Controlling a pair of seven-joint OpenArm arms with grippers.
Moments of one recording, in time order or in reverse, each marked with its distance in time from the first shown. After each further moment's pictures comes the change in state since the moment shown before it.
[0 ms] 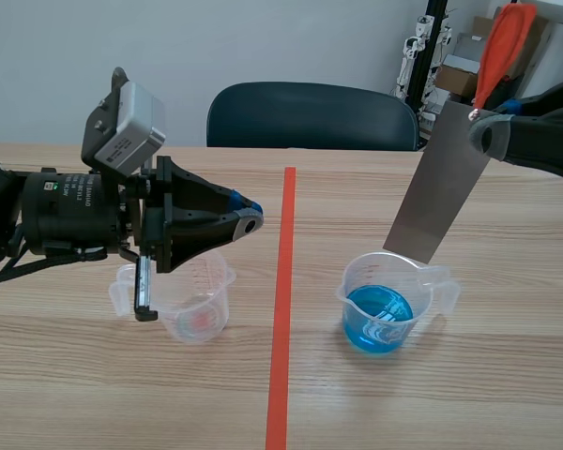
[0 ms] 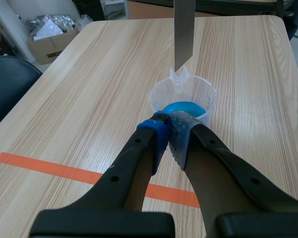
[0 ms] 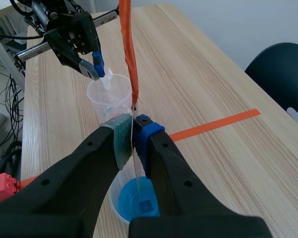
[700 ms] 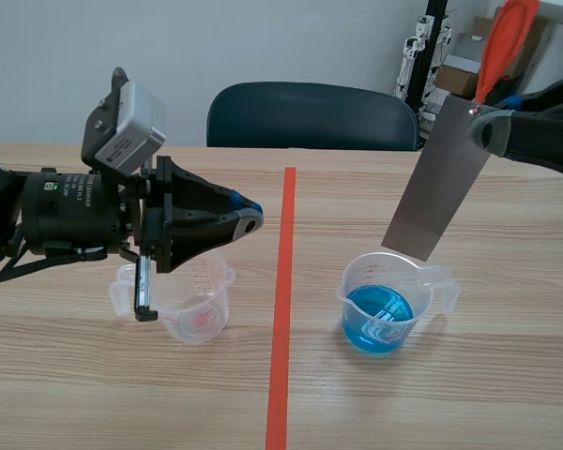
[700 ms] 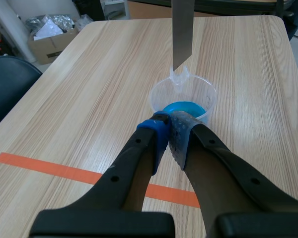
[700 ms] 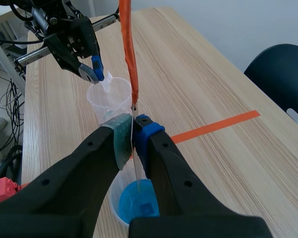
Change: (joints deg) left arm 0.0 0.0 0.0 0.0 0.0 0.0 0.0; right arm 0.0 0.0 0.0 0.0 1.0 0.0 0.0
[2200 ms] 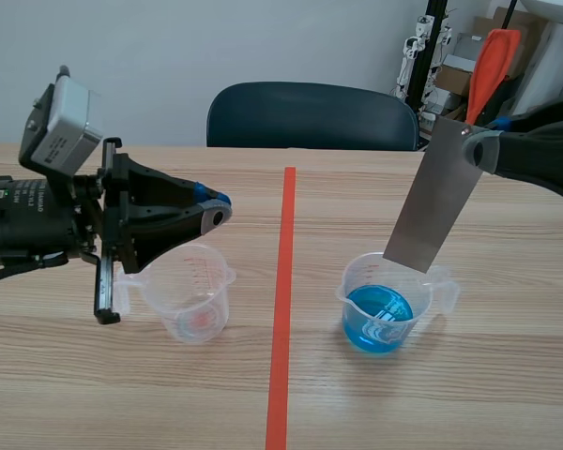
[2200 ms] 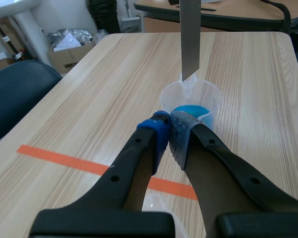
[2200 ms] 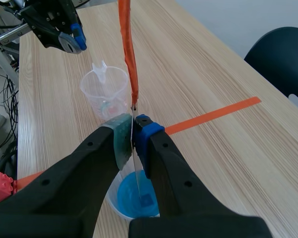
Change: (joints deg) left arm 3.4 -6.1 0.0 0.0 0.0 3.6 -10.7; right arm -0.7 -2.8 0.0 -3.3 0.0 0.0 -2.4
